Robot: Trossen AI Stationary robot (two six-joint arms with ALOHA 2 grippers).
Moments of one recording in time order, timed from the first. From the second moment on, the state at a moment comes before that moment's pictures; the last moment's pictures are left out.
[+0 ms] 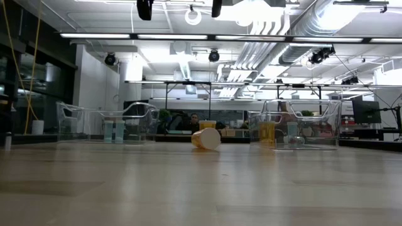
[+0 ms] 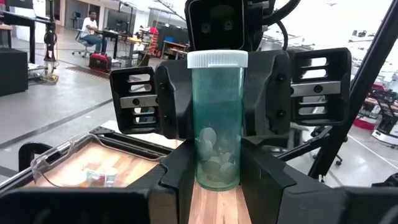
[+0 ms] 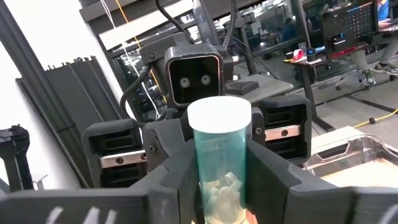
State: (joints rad) left arm 0.03 1.14 0.74 0.47 -0.23 -0.21; right arm 0.01 1.57 1.16 0.52 0.00 0.34
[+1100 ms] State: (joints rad) left arm 0.03 1.06 0.75 0.24 -0.23 -0.20; right arm -0.02 1.54 1.16 0.51 -0.02 0.31
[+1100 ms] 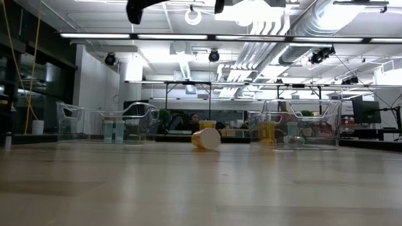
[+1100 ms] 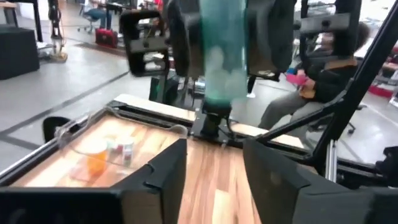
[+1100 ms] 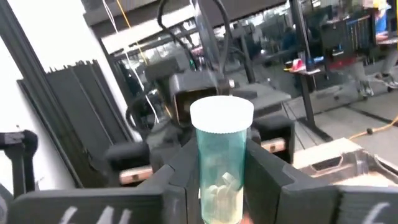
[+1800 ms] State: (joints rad) left arm 0.03 1.11 0.94 -0.24 -0.18 -0.21; right arm 0.02 1.59 1.16 0.10 -0.05 0.18
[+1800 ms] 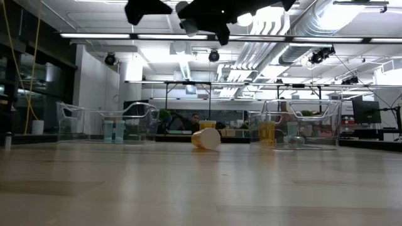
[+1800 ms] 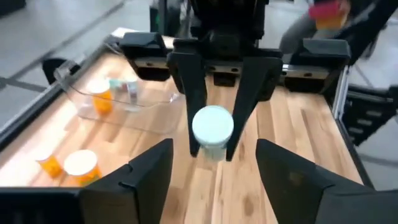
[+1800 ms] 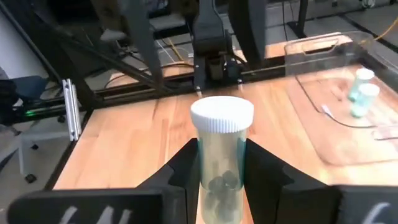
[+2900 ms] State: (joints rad) left arm 0.03 1.27 1.01 -0.23 -0.12 -0.15; right arm 0.02 1.60 1.16 0.03 -0.08 0.10
